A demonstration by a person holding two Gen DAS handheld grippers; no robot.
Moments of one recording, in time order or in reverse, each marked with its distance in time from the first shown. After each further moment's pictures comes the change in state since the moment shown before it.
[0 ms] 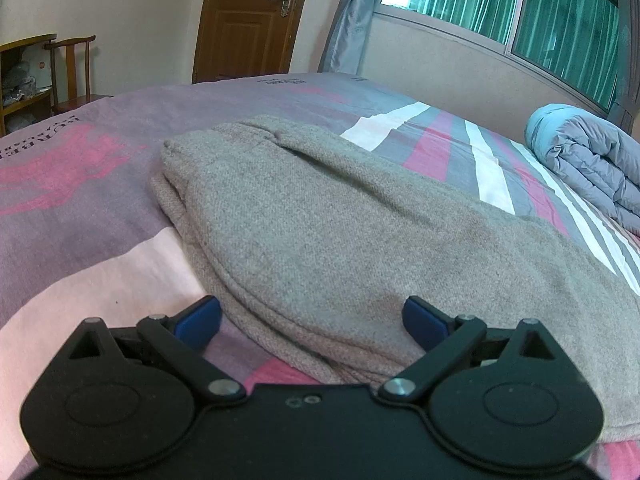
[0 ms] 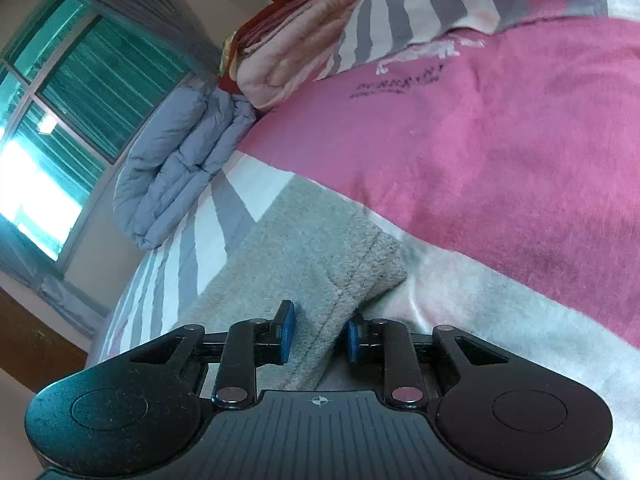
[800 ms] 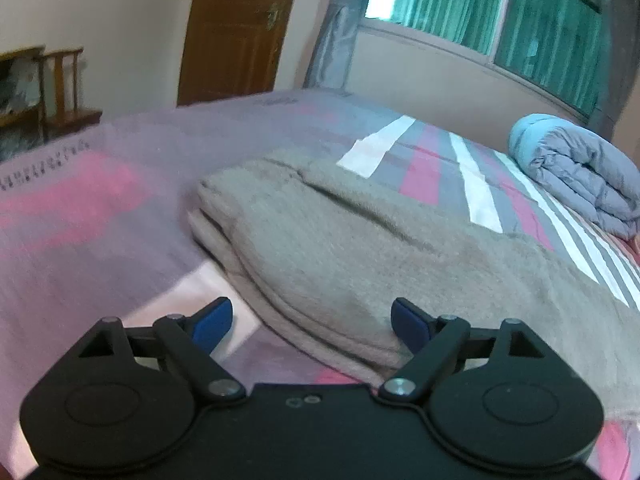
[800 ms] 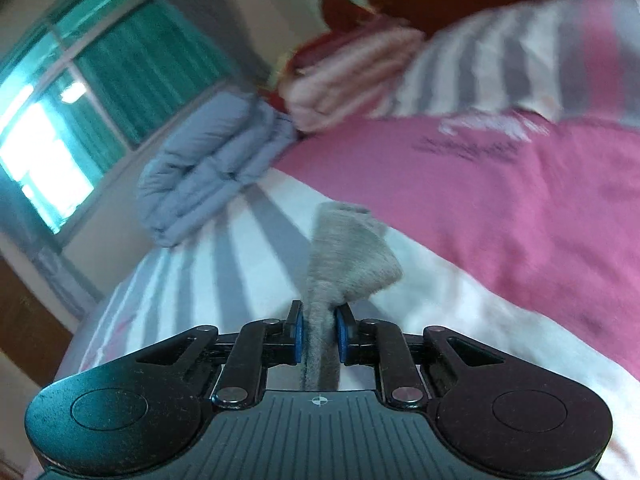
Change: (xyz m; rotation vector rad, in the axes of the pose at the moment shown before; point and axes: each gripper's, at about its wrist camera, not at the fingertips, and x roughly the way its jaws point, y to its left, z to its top) left arm -0.035 0.034 0.016 0.042 -0.040 -0.071; right arm -0.023 0.096 -0.004 -0.208 -0.087 -0.007
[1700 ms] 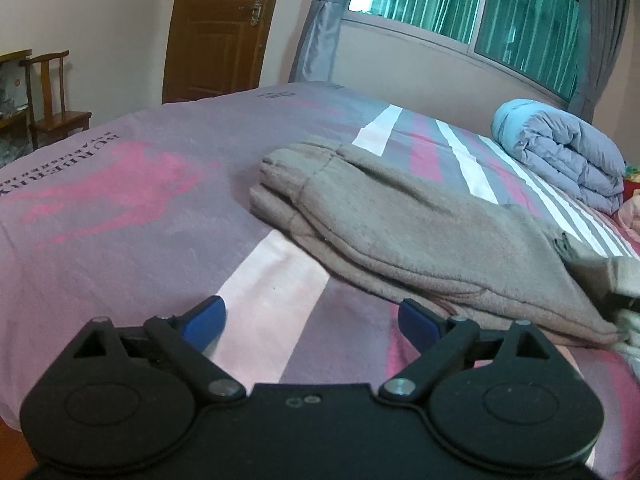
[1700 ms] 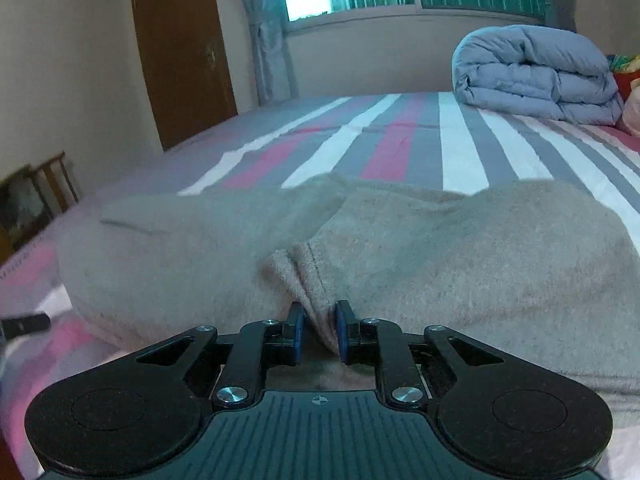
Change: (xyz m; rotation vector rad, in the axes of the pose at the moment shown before) left arm -0.028 0.052 -0.017 0.046 0.029 -0.050; right arm 0.043 0.298 -0.264 -0.695 0.295 0.387
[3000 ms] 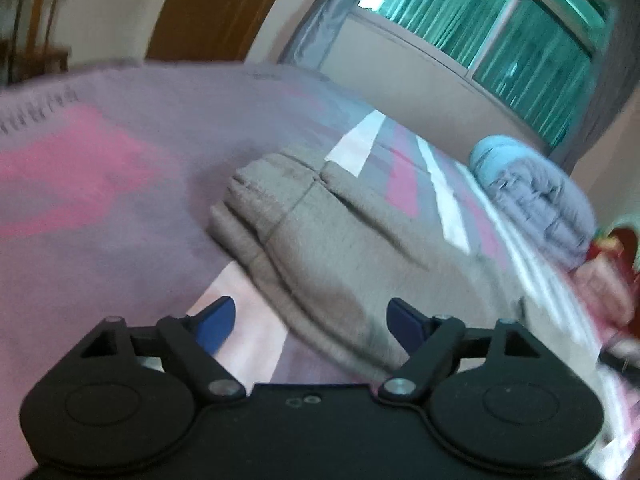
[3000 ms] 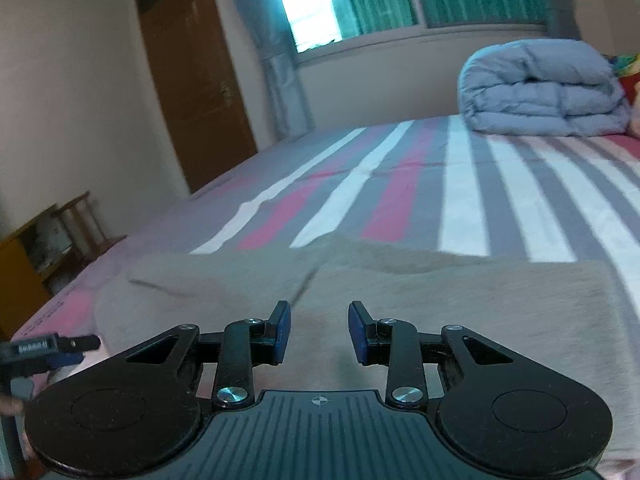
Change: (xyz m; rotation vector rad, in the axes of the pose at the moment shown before) left arm 0.047 0.028 0.042 -0.241 0.077 -0.204; right arm -0.033 -0.031 0.055 0.046 -0.069 0.081
